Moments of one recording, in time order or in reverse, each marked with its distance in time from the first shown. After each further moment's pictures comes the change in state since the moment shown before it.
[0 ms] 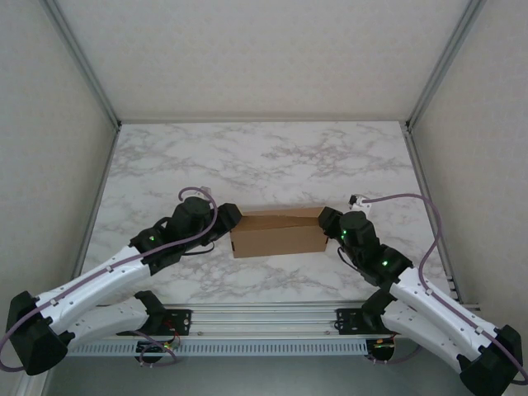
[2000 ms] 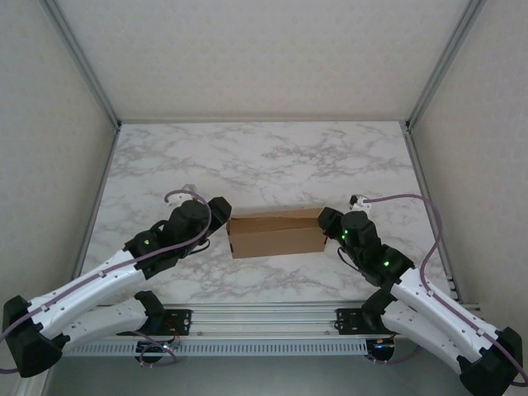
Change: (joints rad) left arm -0.042 -0.050 0.016 -0.047 -0.277 -0.035; right arm -0.006 -0.014 0.007 -0.012 -0.037 0.028
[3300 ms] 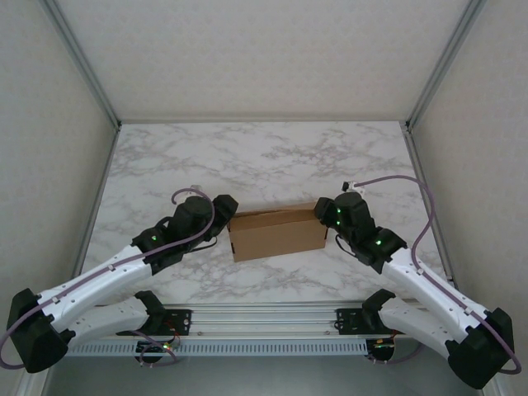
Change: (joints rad) left arm 0.029 0.067 -0.013 0.097 0.121 -0.183; right arm -0.067 0.185 0.151 -0.063 -0.061 -0.094
